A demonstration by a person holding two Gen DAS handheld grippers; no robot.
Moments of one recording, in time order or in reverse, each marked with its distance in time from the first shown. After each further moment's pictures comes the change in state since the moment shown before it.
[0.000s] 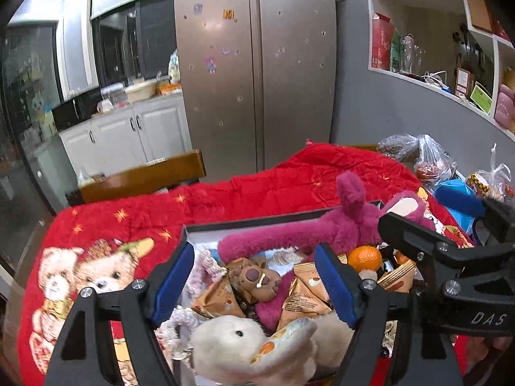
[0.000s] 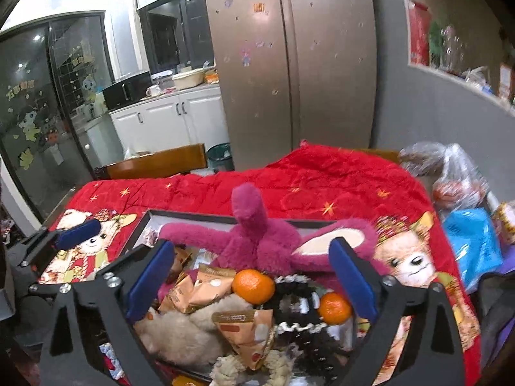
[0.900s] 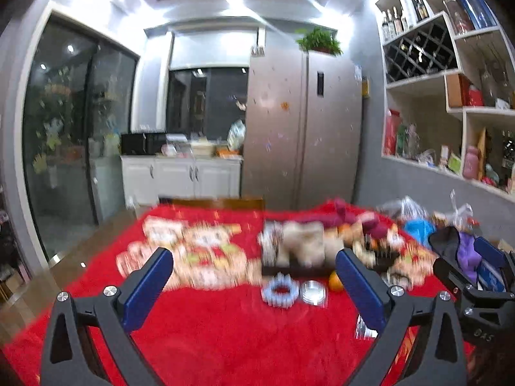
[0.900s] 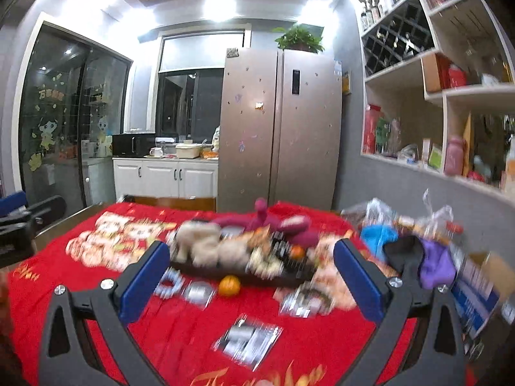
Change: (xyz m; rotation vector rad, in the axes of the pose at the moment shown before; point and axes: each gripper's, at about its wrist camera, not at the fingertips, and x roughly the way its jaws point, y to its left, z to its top) left arm -0.272 0.058 -0.198 -0.186 -0.352 0.095; right arm -0.278 0.091 -0.203 -0.067 -0.392 -0.108
